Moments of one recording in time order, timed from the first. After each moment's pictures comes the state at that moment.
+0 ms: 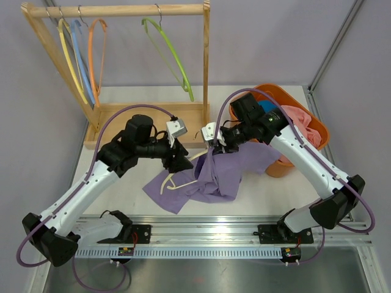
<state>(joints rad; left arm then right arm) -0.60 1.06 1.09 -0.57 0.71 0.08 0.64 1.46 1.56 -1.04 -0.73 -1.10</state>
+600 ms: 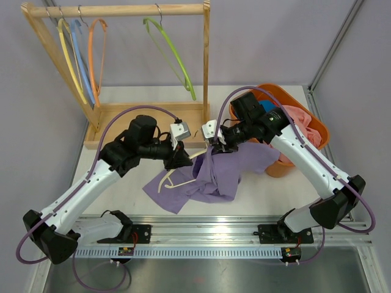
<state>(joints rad) -0.64 1.09 1.12 -0.61 0.68 0.15 0.65 1.46 1.58 -1.04 -0.77 -1.06</state>
